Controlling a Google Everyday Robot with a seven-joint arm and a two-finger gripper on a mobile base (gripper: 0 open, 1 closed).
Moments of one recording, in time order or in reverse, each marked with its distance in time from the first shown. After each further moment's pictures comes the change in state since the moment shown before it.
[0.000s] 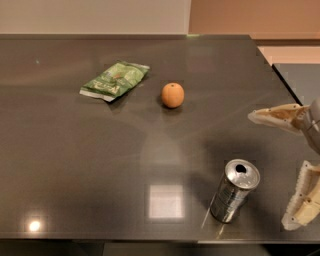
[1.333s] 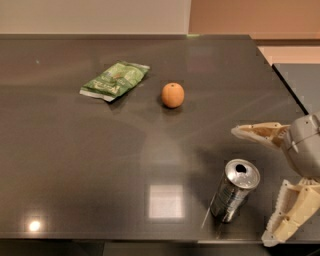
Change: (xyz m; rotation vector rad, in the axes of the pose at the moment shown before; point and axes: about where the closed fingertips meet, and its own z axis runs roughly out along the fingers) arm -0.007 0.017 0.033 -0.028 -0.076 -0.015
